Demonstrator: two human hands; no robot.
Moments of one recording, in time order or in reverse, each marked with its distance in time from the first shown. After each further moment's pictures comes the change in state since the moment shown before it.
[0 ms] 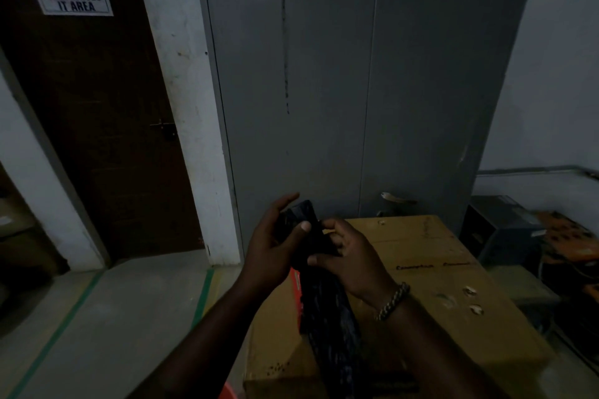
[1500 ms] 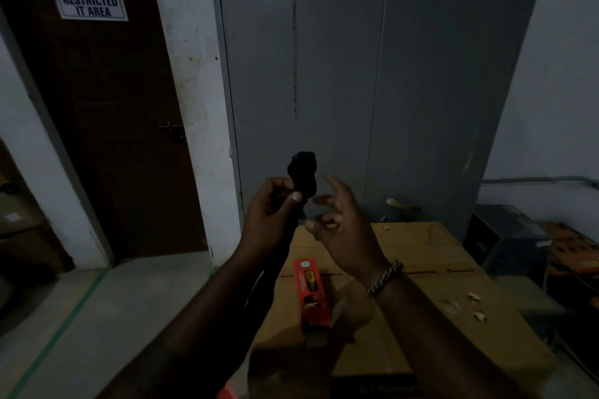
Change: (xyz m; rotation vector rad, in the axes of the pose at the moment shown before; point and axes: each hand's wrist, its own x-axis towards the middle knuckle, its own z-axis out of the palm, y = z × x) left_hand 0.029 0.031 -0.011 -0.128 0.110 -0.076; right_hand 0.021 -0.044 0.012 -0.186 0.148 -0.169
